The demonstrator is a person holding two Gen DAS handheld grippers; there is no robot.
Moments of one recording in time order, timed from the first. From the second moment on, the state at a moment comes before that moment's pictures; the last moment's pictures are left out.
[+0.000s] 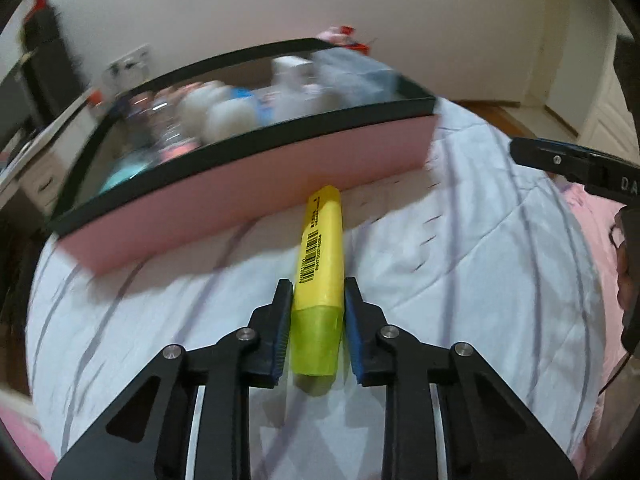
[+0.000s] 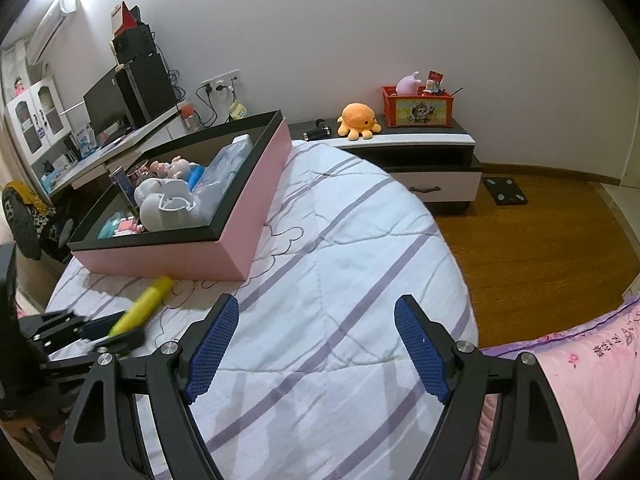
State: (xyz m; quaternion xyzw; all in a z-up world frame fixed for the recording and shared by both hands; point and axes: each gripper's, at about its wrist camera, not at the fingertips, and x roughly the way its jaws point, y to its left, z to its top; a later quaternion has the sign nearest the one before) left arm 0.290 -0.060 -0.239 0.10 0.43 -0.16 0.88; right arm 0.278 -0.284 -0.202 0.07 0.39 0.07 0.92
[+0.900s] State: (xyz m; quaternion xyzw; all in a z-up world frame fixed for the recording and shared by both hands) left arm 0.285 0.032 -0.237 0.07 0.43 -0.08 0.90; right arm 0.357 -0.221 -0.175 0.00 0.41 0.08 0.91
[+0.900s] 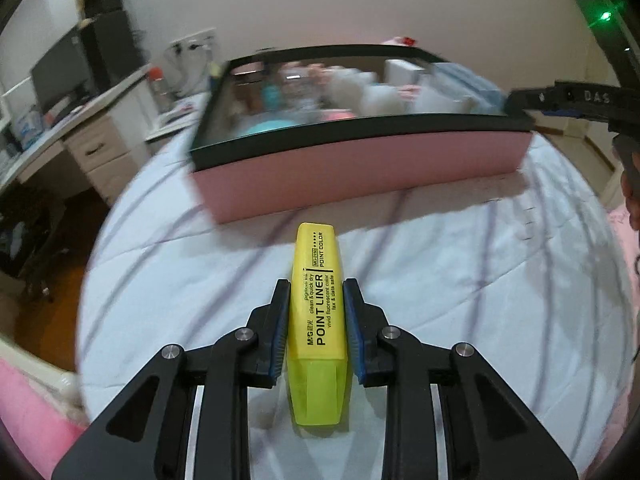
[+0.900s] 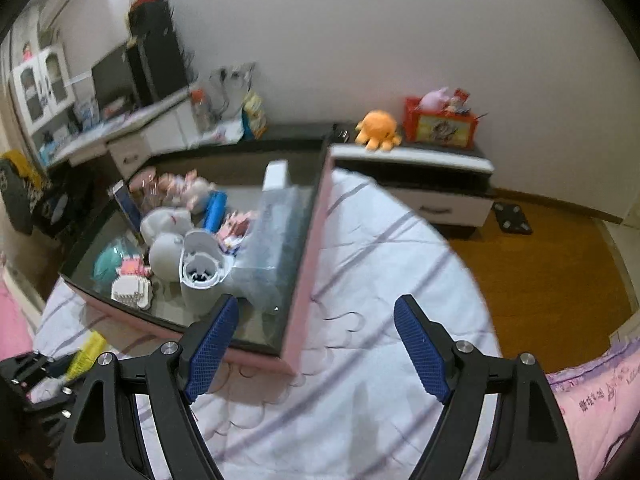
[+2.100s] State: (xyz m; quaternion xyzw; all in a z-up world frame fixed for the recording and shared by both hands) left arm 0.357 0.127 -0.217 0.00 0.40 0.00 0.92; right arm 0.391 -0.199 -0.197 -0.03 0.48 0.08 0.87
